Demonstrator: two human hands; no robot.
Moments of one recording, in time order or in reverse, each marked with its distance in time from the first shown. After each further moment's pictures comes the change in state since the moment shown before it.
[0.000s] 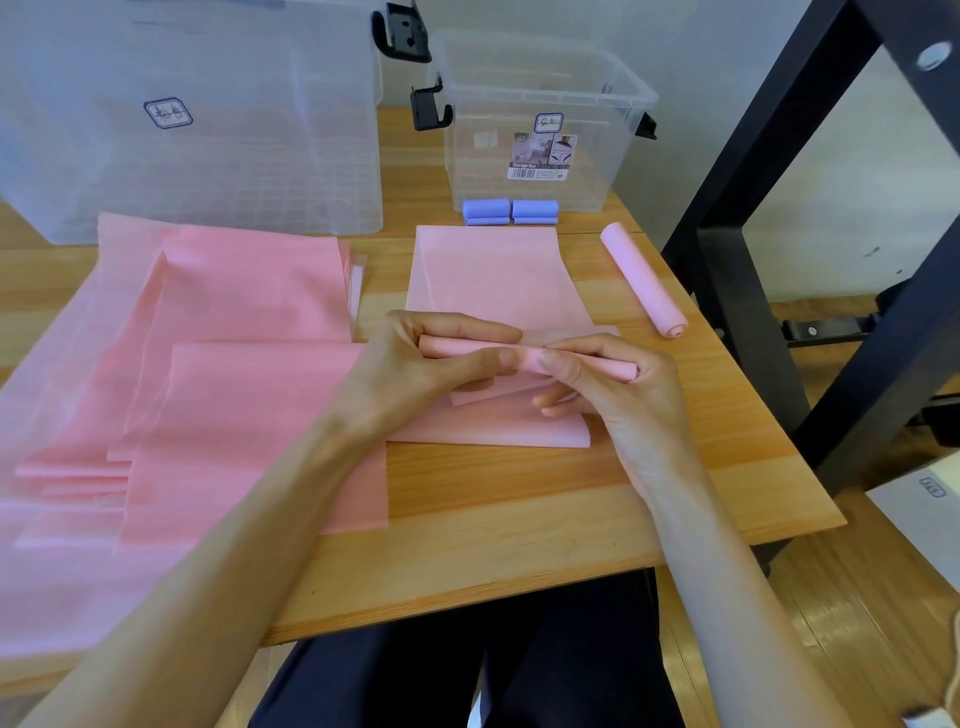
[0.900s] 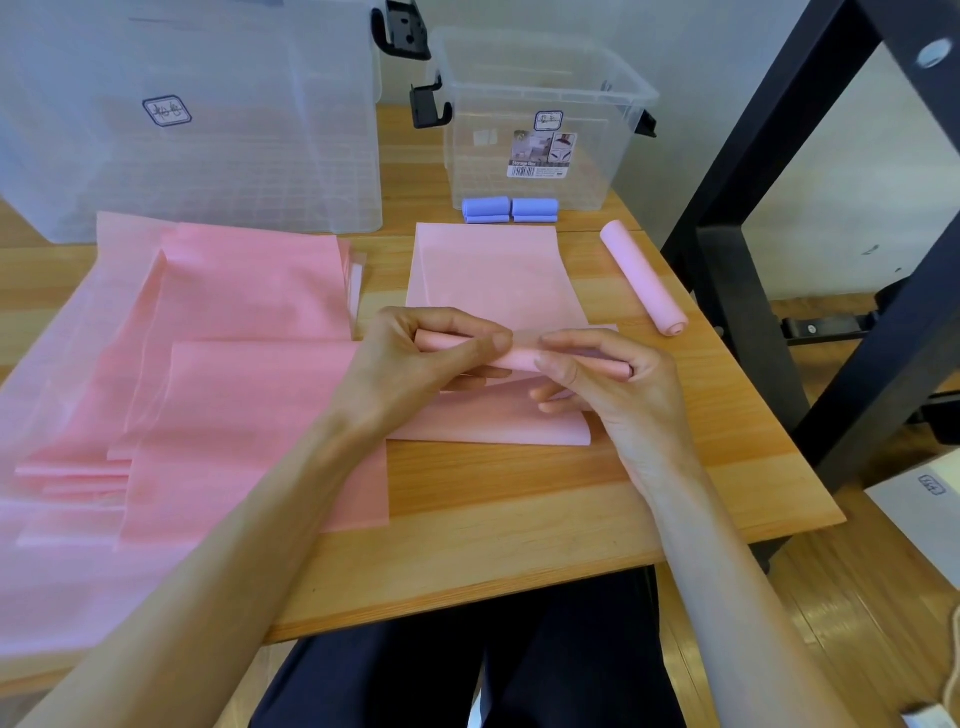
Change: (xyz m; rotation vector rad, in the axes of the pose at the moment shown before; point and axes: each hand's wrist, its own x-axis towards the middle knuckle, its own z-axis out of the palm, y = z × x) left_hand 0.002 -0.002 -0.001 -0.016 0.060 -0.022; right_hand 0.000 0.000 0.002 -0.003 -0.001 0.001
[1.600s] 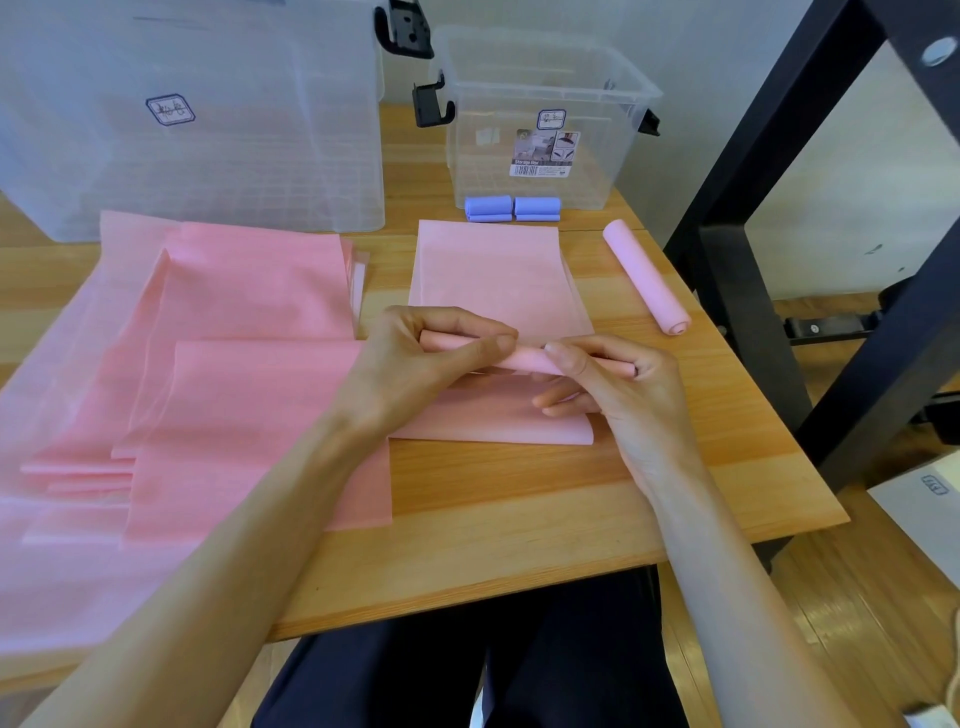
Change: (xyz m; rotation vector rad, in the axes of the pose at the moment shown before) left_hand 0.001 -0.001 -0.002 0.069 0.003 0.013; right_hand 0.000 0.001 0.000 -0.002 -0.005 0.014
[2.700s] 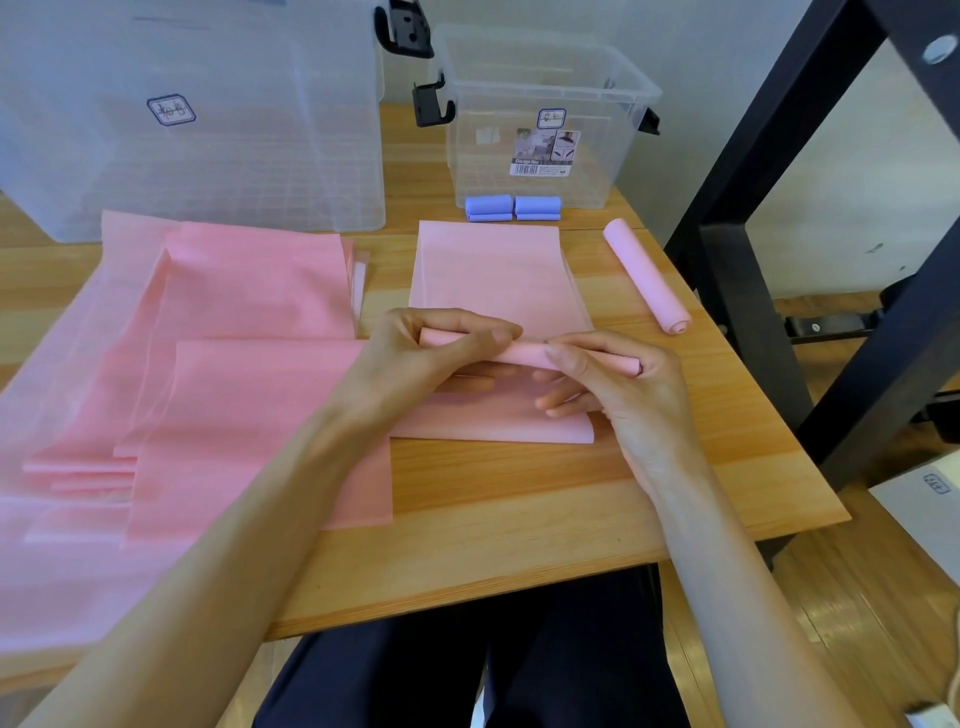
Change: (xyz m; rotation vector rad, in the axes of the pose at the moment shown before) left_hand -0.005 0.009 0.002 -0.113 -0.043 -0.099; right_hand -0.001 0.000 -0.002 0.008 -0.008 -0.011
